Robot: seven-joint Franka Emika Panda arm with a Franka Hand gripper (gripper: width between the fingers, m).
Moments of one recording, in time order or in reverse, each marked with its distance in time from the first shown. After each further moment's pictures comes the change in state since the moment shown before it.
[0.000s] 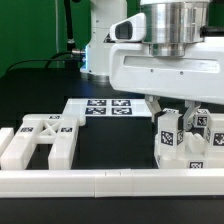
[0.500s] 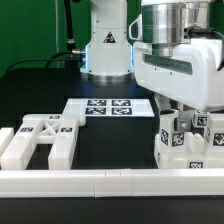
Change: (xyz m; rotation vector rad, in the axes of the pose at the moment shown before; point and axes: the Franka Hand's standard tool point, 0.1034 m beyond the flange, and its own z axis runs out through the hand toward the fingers) arm -0.003 -0.002 0.000 0.006 -0.010 0.393
